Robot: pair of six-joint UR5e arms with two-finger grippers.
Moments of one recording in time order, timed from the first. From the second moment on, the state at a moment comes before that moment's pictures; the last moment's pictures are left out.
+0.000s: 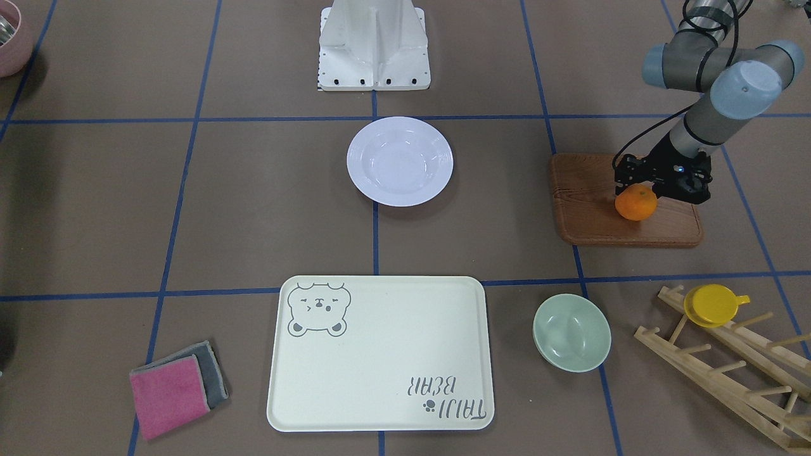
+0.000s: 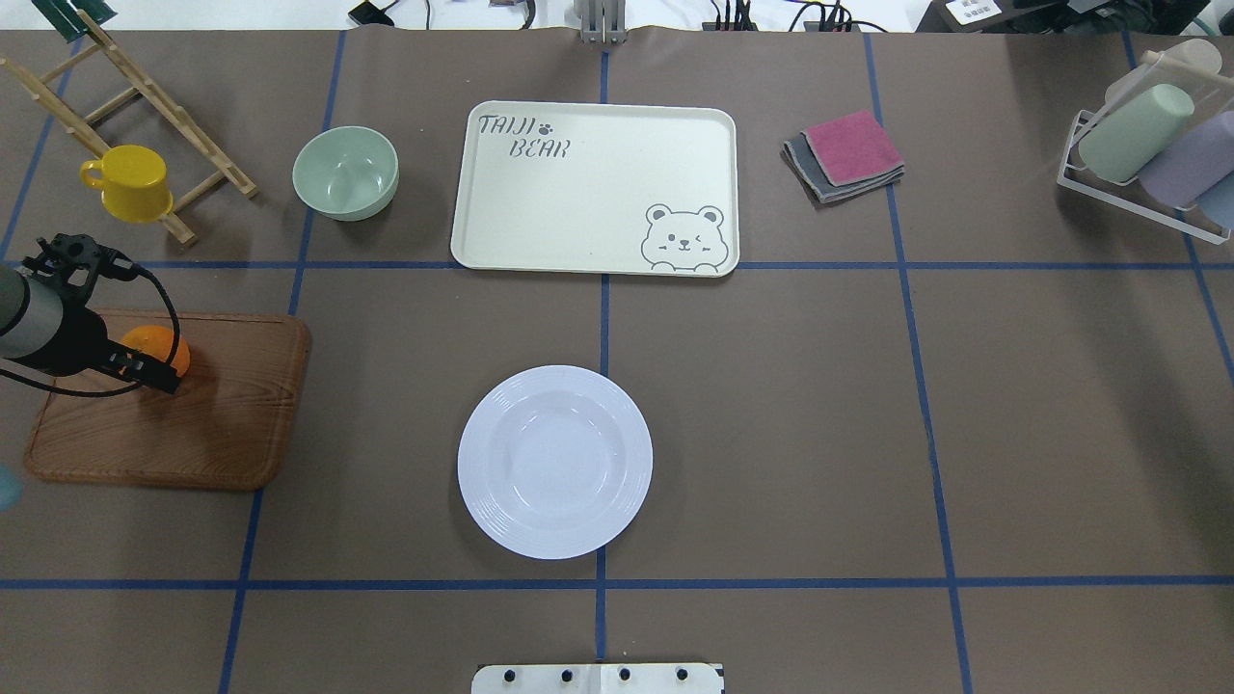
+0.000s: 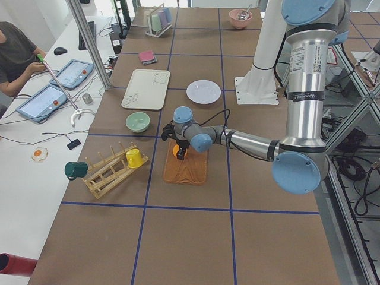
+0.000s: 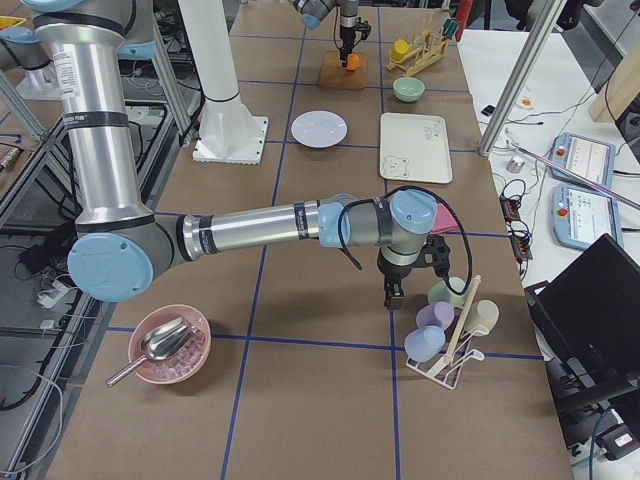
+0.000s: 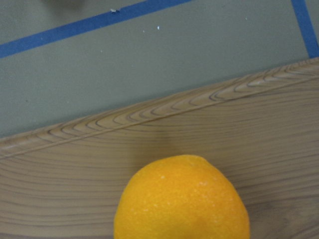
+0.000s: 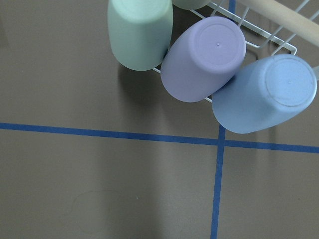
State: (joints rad) left arm -0.87 -1.57 -1.75 -2.07 -2.17 -0.65; right arm 1.50 -1.45 1.64 -1.68 2.38 0.04
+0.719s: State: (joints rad) left arm -0.62 -2.09 -1.88 -1.55 -2.14 -1.02; right arm 1.50 -1.44 1.65 -1.68 2.38 0.04
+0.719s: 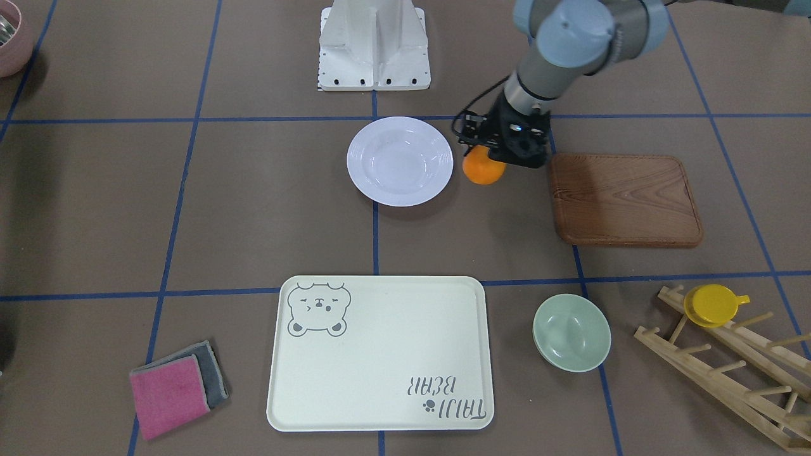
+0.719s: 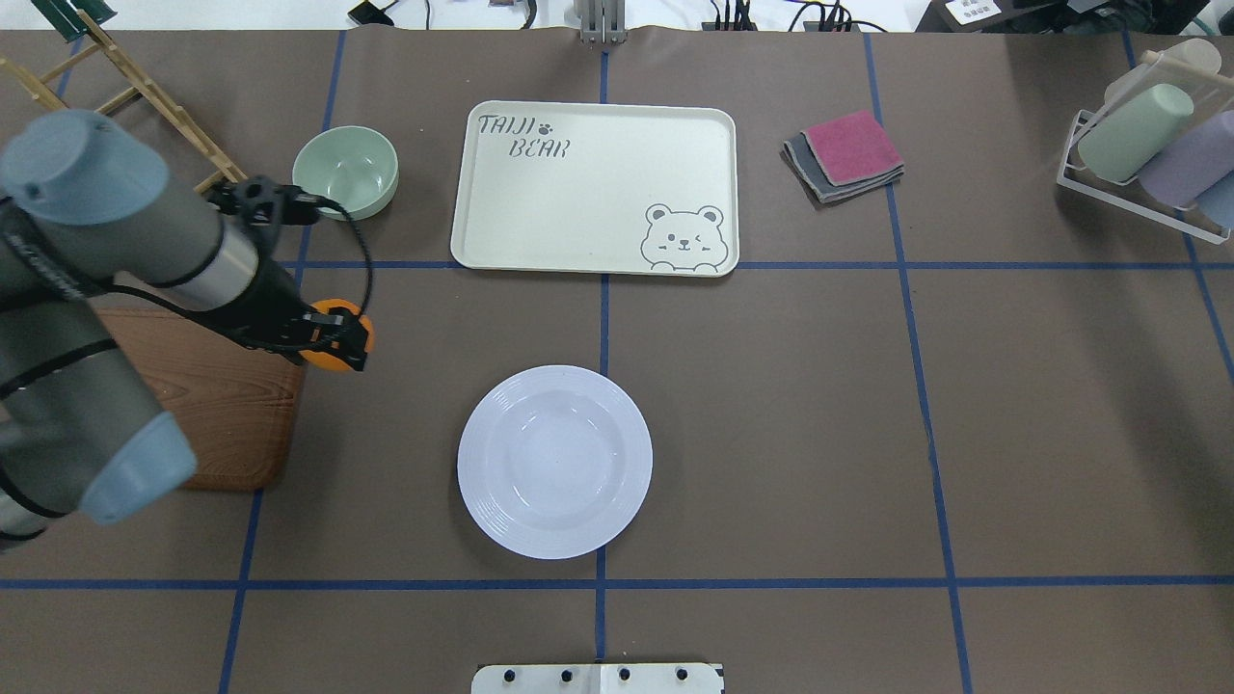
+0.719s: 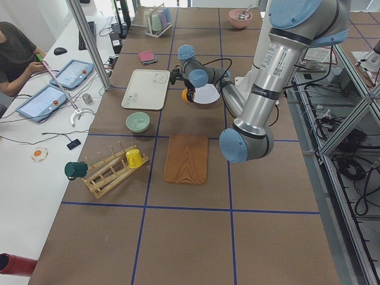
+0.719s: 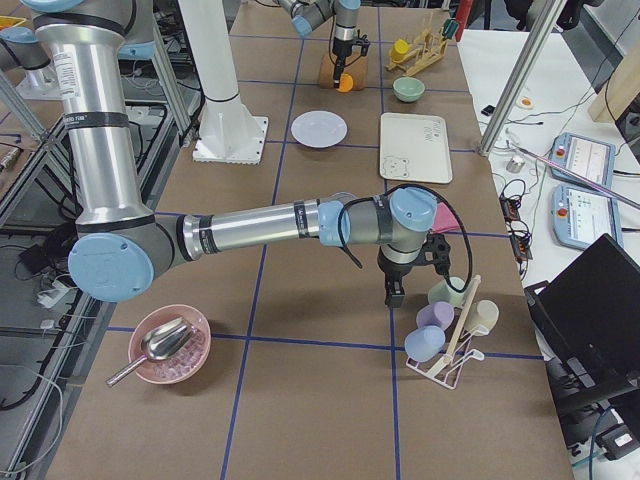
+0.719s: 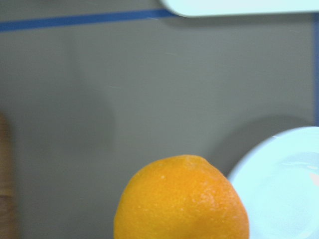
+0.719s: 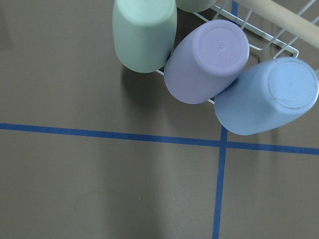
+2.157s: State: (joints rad) left arm -0.42 -2.31 -1.62 -1.53 -1.98 -1.09; right arm 1.48 -1.43 1.63 -1.68 2.39 0.04
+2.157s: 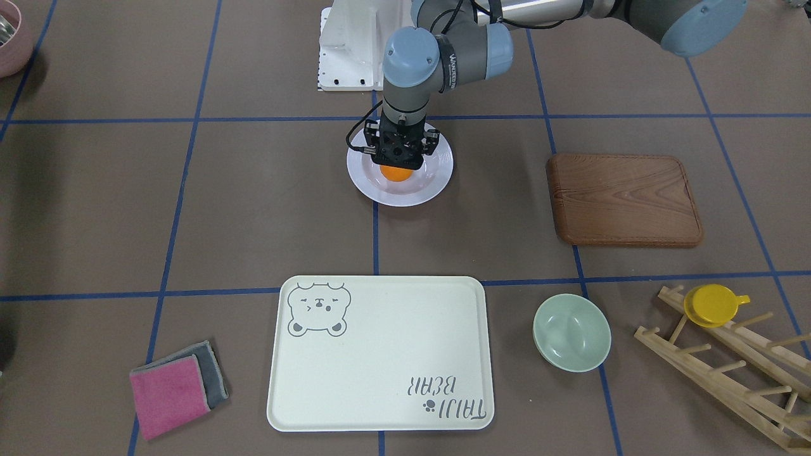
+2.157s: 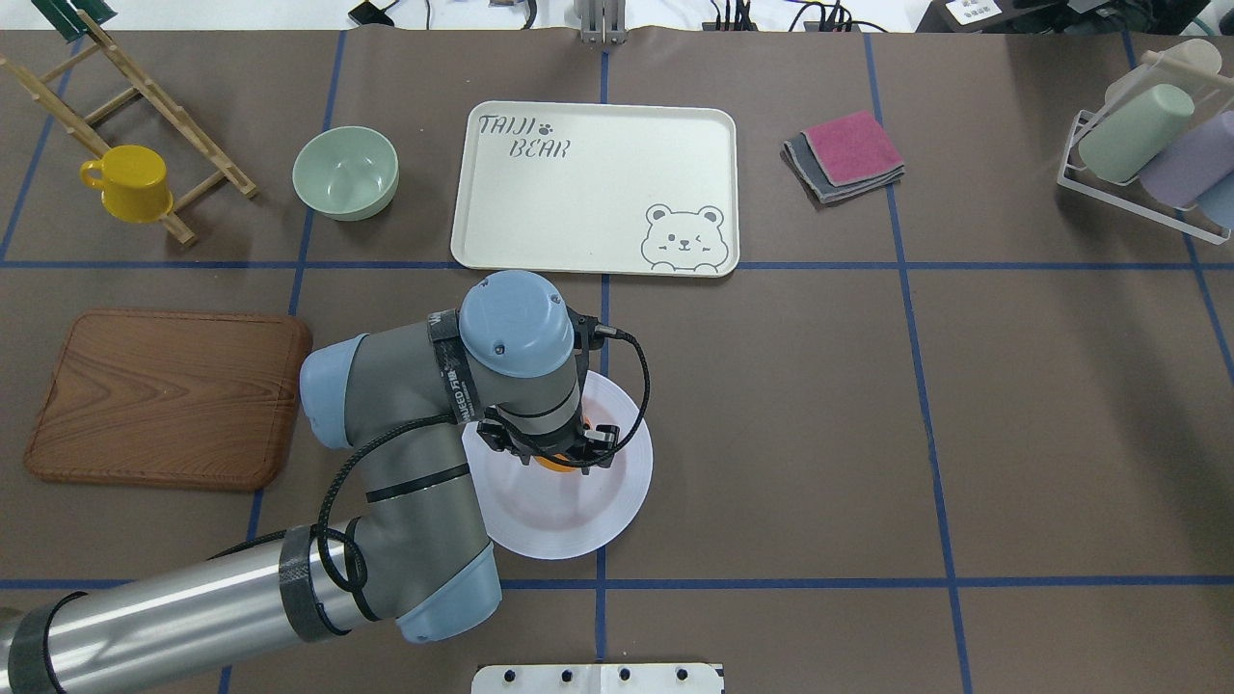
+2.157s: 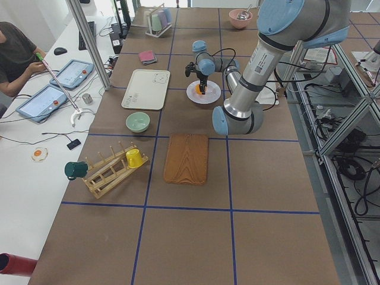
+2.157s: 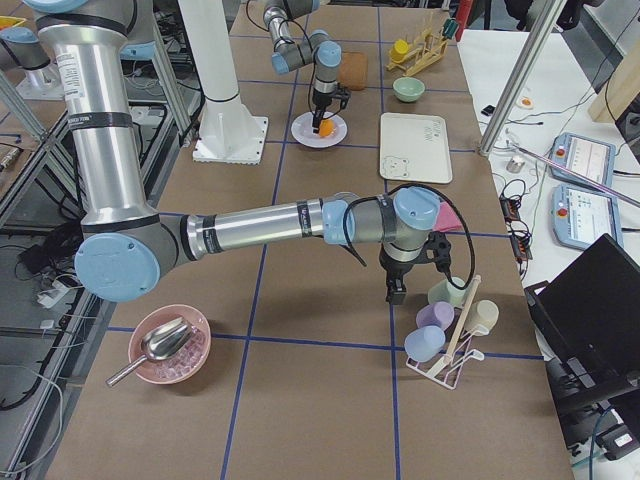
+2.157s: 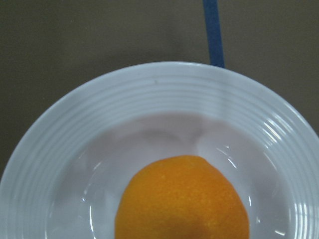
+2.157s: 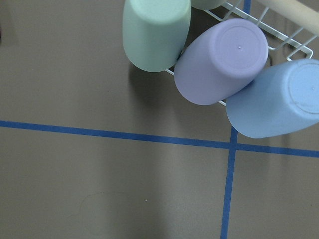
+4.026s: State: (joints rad) left arm -0.79 -1.98 -1.95 -1.54 -2.00 -0.73; right arm 0.59 -1.39 1.59 -0.21 1.91 1.71
